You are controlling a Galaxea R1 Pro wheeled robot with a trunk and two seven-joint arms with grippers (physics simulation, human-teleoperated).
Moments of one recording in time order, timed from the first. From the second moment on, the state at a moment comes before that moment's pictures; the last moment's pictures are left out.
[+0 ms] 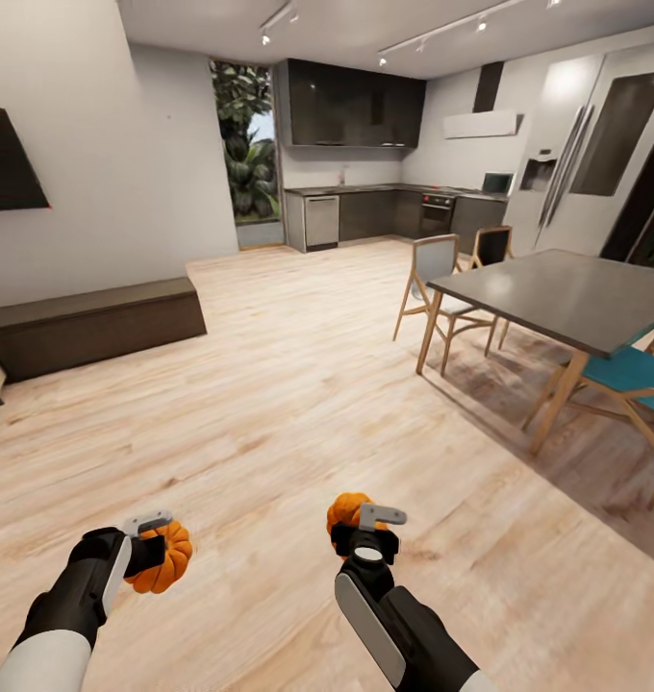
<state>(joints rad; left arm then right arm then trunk) -0.55 0.09 0.37 -0.84 -0.10 0.78 -0.04 -0.46 0.17 0.58 -1.04 -0.57 0.35 -0.81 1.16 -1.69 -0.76</state>
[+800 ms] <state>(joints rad) -0.55 0.09 0.37 -0.84 -0.10 0.77 -0.04 -0.46 0.17 0.58 -1.04 -0.57 0.35 -0.81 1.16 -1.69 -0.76</state>
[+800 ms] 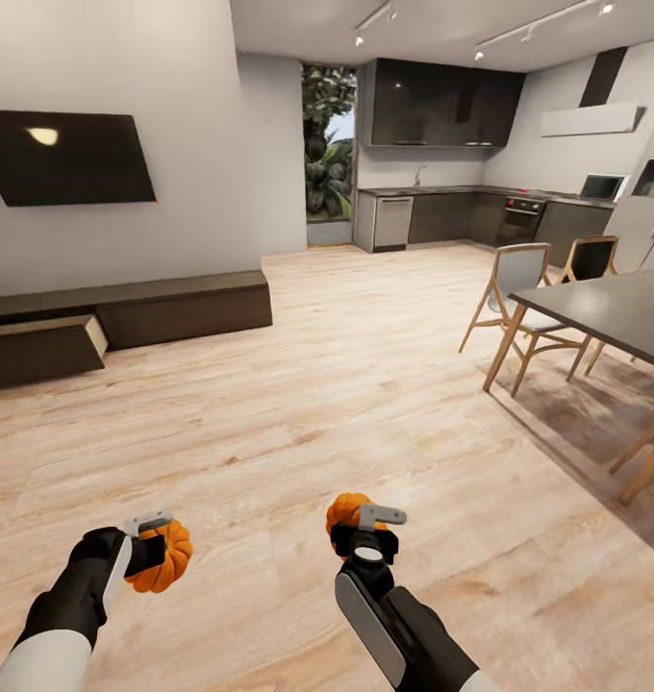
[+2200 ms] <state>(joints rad) -0.55 0.09 0.38 -0.84 -0.10 0.77 -0.04 -0.46 0.17 0.58 -1.04 -0.56 0.31 -0.81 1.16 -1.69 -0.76</state>
